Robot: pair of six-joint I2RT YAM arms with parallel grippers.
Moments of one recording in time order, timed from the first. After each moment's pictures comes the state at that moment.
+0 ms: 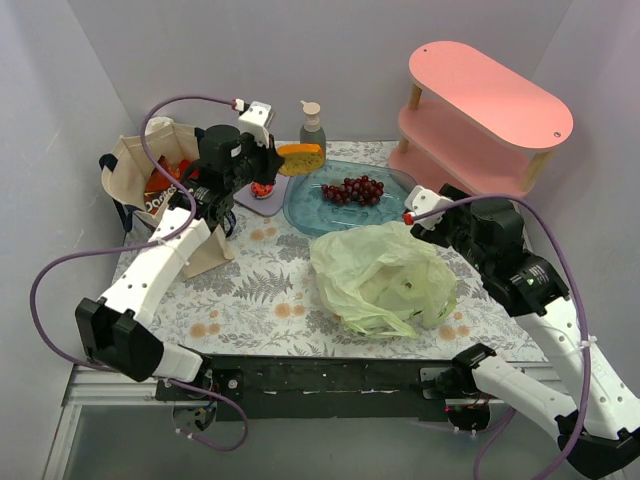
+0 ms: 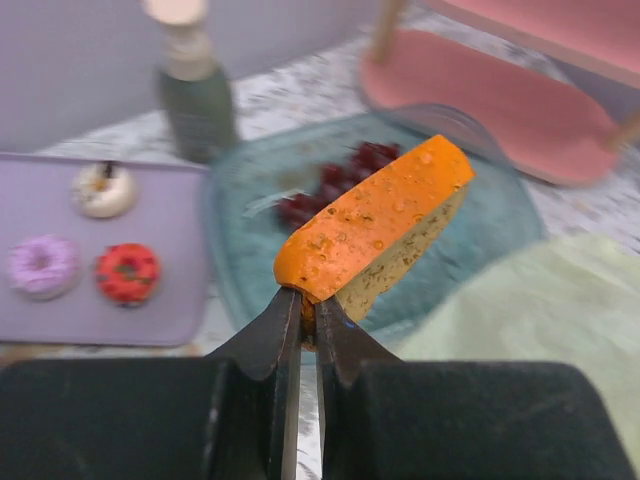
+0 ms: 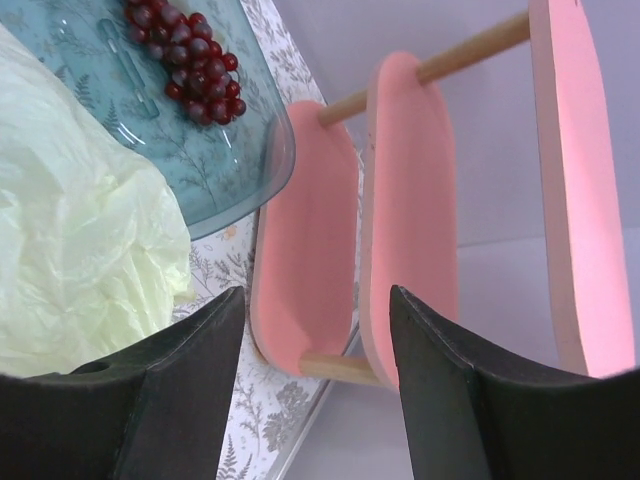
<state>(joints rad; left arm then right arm) -0.42 1.40 1.41 -0.30 0.22 -0.08 0.58 0.83 1.09 -0.60 0.13 -0.84</state>
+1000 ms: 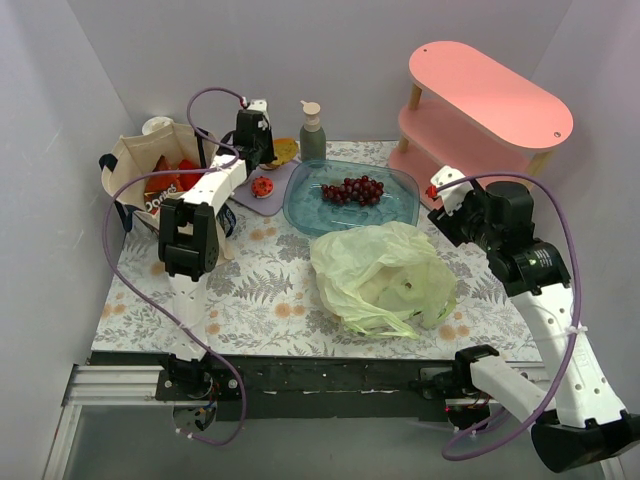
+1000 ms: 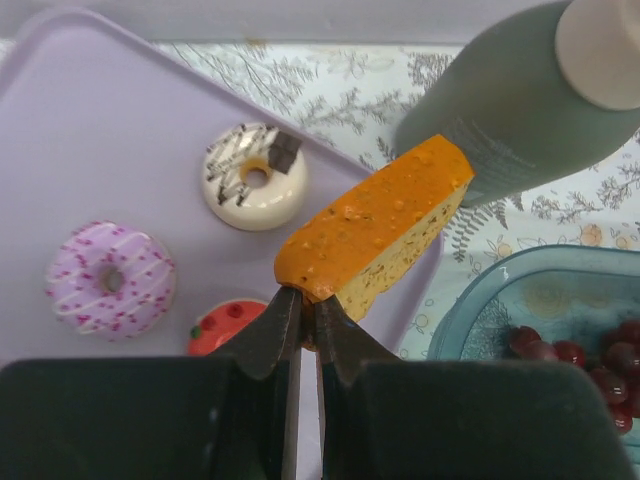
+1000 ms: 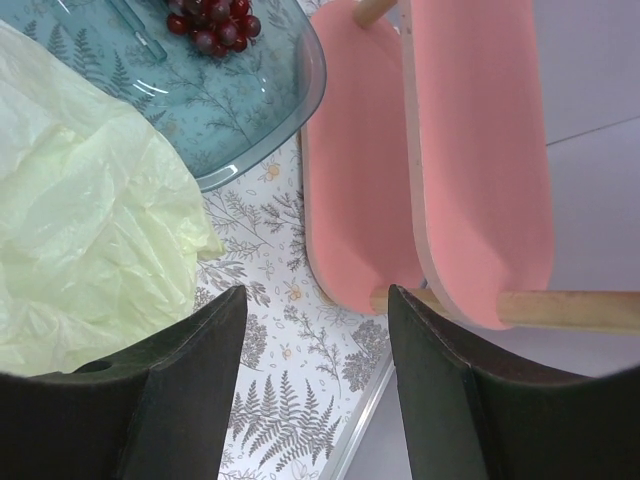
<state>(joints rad) -0.25 2.19 1.91 -0.25 -0.11 -0.18 0.28 0.89 1.12 -0.70 -0.03 -0.64</state>
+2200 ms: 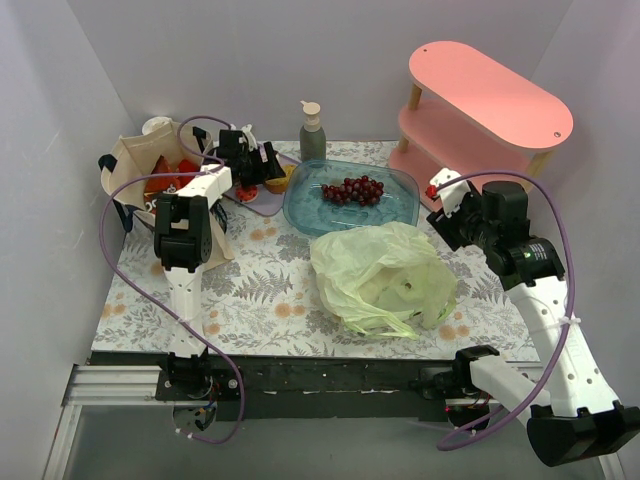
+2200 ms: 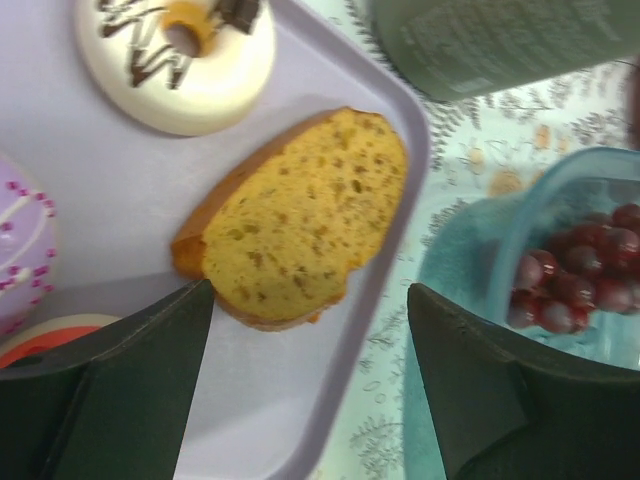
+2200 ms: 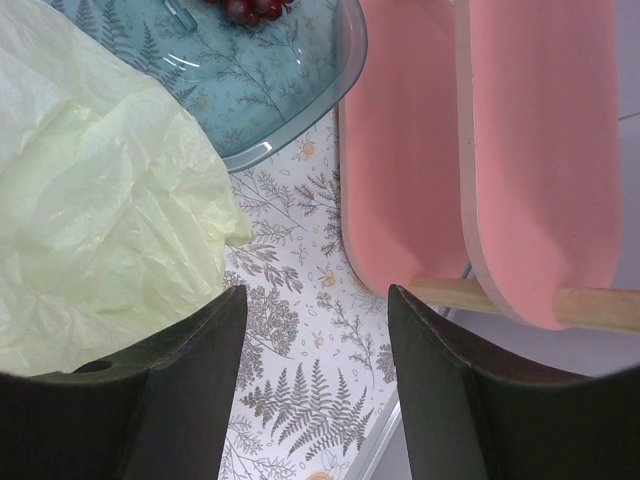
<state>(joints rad) -0.13 2.30 1.83 -0.23 0.36 -0.37 0.24 0.93 1.10 -0.73 -0.10 -0.61</state>
